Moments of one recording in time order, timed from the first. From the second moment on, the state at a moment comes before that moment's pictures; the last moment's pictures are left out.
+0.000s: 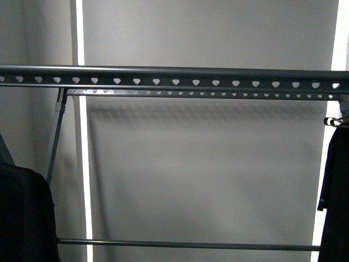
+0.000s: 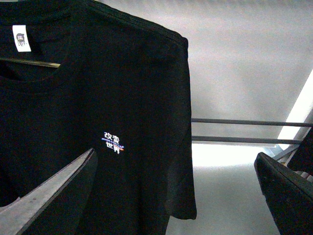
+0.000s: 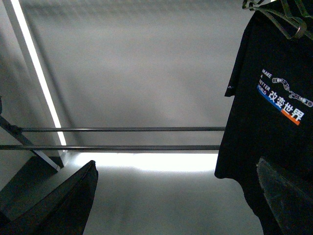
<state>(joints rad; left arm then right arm) 0.00 0.00 0.02 0.00 0.00 0.00 0.00 0.00 0.01 0.00 0.00 0.00</state>
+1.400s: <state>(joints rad) -0.17 1.46 1.18 -0.38 -0.82 -1.04 0.00 0.00 0.01 0.00 0.00 0.00</state>
